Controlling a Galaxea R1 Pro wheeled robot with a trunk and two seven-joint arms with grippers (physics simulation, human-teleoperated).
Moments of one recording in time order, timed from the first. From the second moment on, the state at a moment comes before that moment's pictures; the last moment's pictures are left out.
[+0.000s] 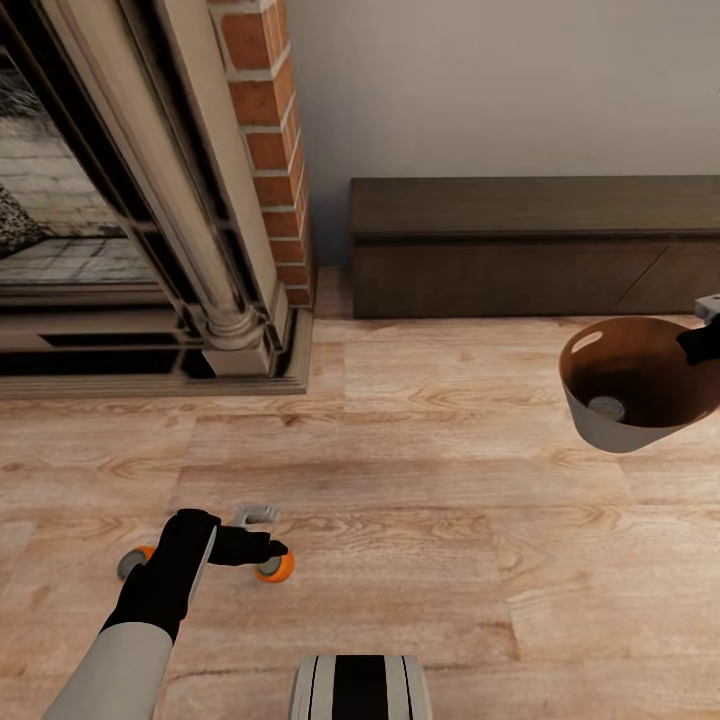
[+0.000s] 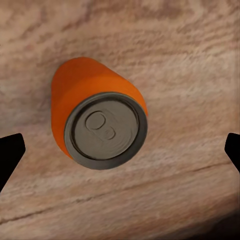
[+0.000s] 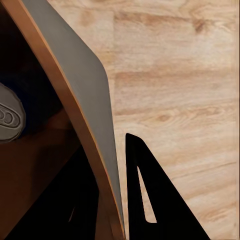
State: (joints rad) left arm -0.61 -0.03 0.19 -0.94 -0.34 0.94 -0.55; right arm -1.61 -0.58 0.12 -0.50 0.95 1.05 0.99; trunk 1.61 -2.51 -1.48
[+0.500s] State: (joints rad) left arm -0.61 -0.03 0.19 -0.94 -0.34 0.94 -0.55; right arm -1.60 -0.58 0.12 -0.50 0.95 1.05 0.99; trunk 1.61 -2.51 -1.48
